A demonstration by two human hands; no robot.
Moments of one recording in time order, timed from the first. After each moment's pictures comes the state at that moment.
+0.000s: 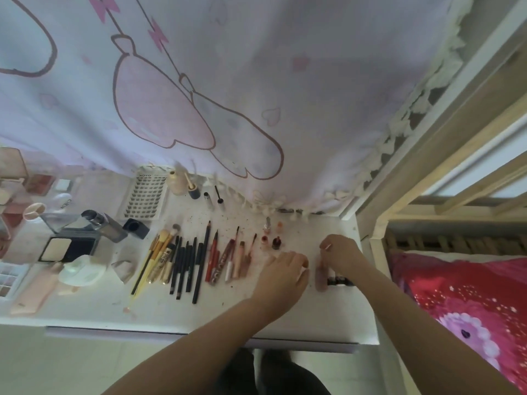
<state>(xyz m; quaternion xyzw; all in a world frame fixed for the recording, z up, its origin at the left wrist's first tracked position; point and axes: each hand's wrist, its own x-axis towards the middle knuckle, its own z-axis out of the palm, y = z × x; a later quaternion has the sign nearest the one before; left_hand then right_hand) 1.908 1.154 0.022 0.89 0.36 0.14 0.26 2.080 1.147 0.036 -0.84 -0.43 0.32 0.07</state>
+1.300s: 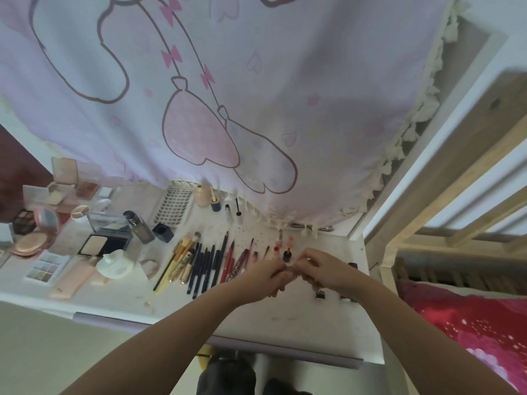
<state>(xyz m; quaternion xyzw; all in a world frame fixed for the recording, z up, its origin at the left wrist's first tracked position) 1.858 1.183 0.063 0.81 0.36 0.01 0.47 2.035 1.134 0.090 -0.64 -0.51 0.54 0.20</state>
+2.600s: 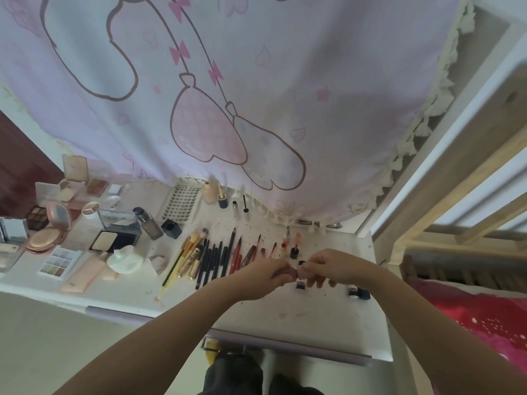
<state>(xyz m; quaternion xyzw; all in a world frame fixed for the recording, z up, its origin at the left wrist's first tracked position) 1.839 1.193 0.055 0.84 0.34 -0.03 0.43 2.043 1.145 0.087 -0.64 -0.56 0.52 0.07</state>
